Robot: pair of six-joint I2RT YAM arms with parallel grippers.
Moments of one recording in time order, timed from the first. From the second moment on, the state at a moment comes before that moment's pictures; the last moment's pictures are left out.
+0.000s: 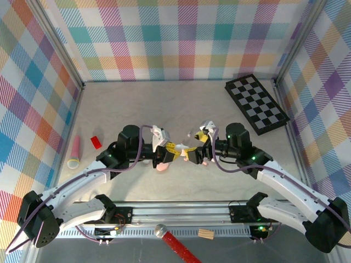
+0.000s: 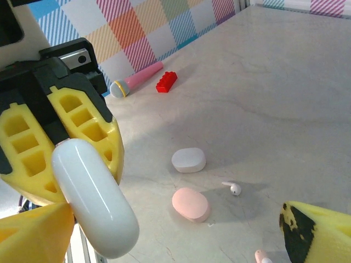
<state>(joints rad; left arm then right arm) -0.69 1.02 0.70 -0.02 0.70 0.01 0.67 0.95 0.71 -0.13 -0.51 0.15</state>
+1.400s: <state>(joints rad) -0.69 1.03 0.35 0.71 0.54 -0.17 0.42 1.14 0.85 -0.42 -0.19 0.47</state>
